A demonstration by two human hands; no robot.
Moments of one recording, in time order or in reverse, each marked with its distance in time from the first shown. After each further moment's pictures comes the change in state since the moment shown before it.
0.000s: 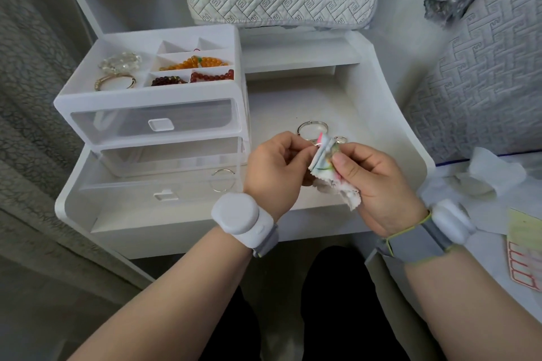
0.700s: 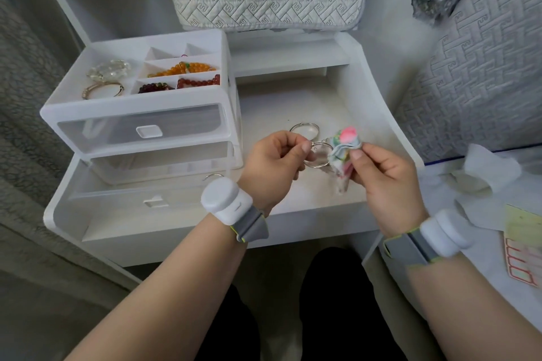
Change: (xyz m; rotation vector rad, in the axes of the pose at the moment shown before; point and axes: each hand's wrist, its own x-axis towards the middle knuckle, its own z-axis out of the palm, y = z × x) left_hand 0.019 -0.008 0.008 -0.078 -0.123 -0.026; right_hand -0.005 0.000 -0.022 -0.346 0.295 -0.185
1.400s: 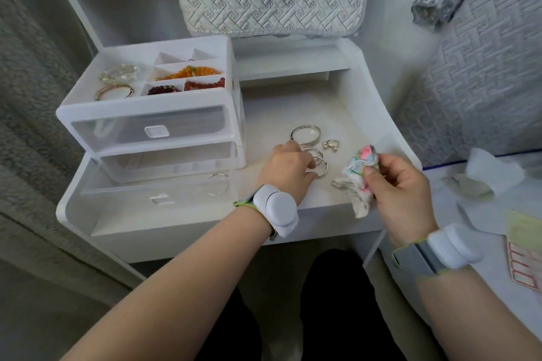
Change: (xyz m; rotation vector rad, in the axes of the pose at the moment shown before) left_hand 0.015 -0.023 0.011 1.084 -0.122 0.141; right_hand -0.012 0.012 -0.020 -0.156 0.176 0.162
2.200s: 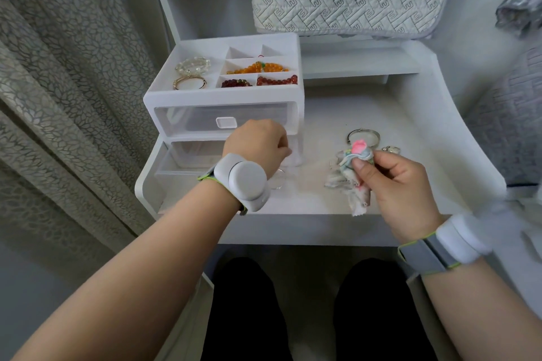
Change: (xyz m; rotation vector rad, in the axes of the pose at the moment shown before) left_hand -0.035 -0.075 -0.104 0.177 0.040 -0.230; right_hand -0.014 -0.037 0.074 0.089 -0.344 -0.181
